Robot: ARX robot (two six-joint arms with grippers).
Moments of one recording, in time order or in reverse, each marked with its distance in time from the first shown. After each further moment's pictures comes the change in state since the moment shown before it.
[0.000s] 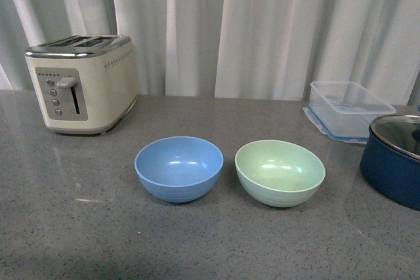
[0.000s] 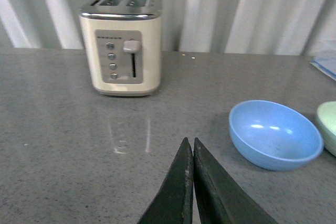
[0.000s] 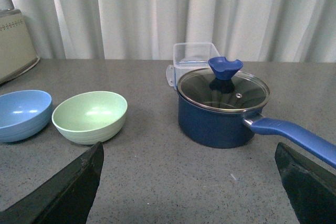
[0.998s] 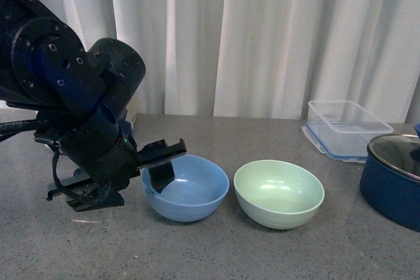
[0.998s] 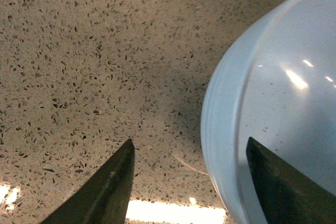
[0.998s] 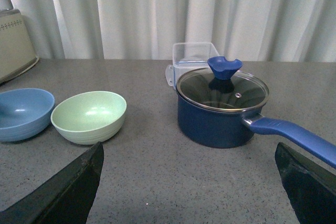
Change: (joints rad) left arm -0.212 0.924 1.195 -1.172 -0.024 -0.517; right arm 0.000 0.000 0.000 0.000 0.000 0.000
